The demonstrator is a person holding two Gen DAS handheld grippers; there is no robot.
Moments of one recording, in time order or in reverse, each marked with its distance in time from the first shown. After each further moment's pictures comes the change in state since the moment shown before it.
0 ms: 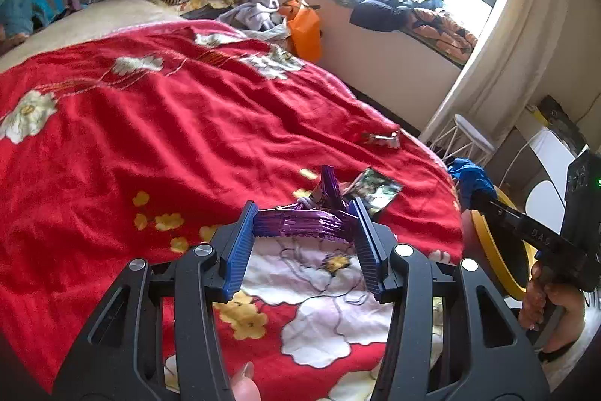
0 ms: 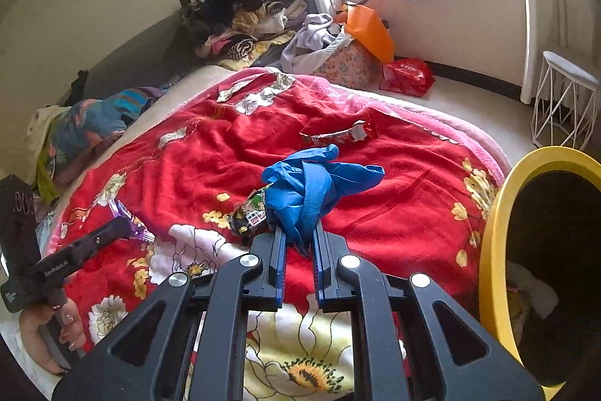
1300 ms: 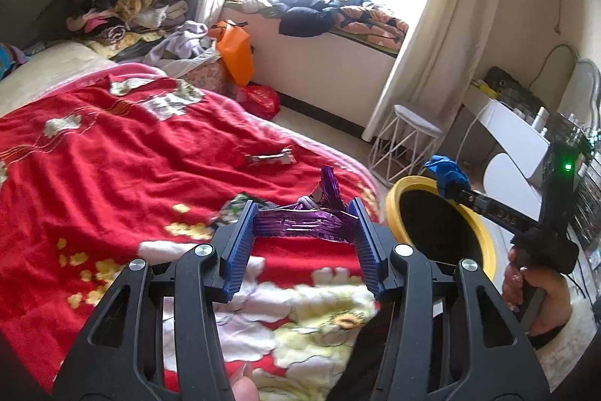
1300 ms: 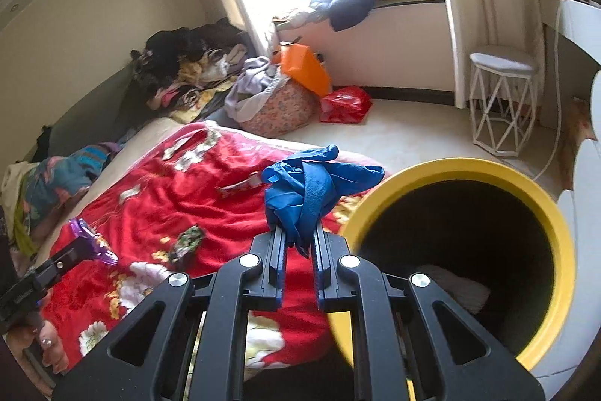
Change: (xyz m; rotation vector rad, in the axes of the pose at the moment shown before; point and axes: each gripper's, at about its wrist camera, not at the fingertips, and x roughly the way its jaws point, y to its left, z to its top) left arm -0.006 -0.120 0.010 0.179 -0.045 -0.158; right arm -0.092 -0.090 0.003 0.147 -0.153 -0.170
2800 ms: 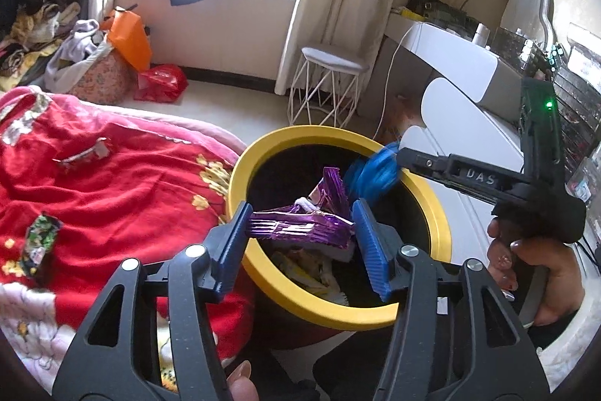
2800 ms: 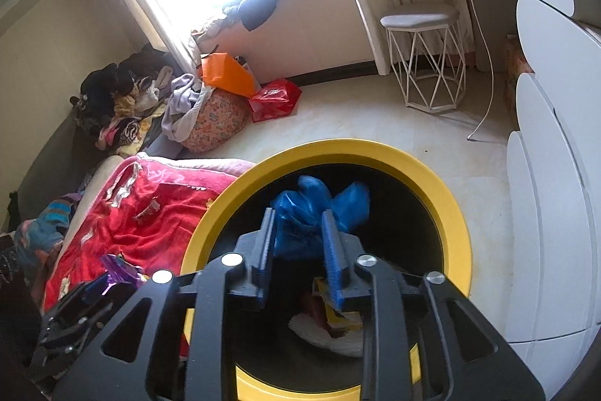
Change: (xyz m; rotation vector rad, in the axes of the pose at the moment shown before) left arm 0.124 -0.154 -0.030 0.220 0.168 -0.235; right arm -0.021 -0.140 -0.009 0.243 0.019 -0.147
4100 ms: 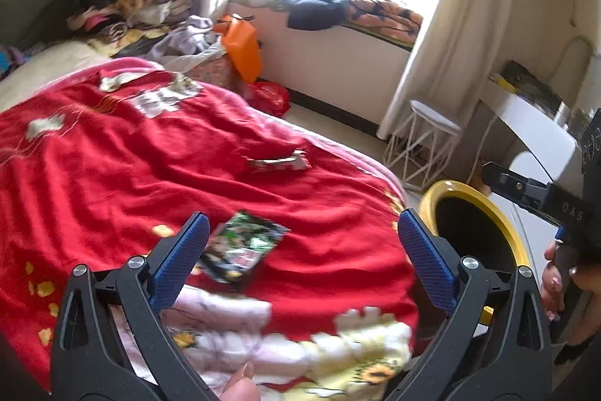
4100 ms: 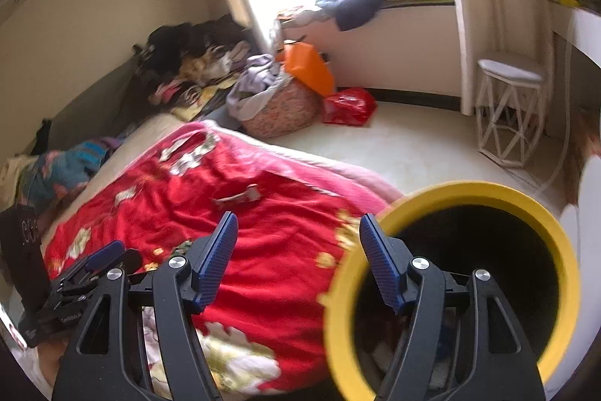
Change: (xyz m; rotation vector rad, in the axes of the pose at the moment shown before) left arm -0.096 0.163 -0.017 -0.239 -0.155 0.291; right arm 0.036 0.168 -0.007 -0.306 0.000 0.169
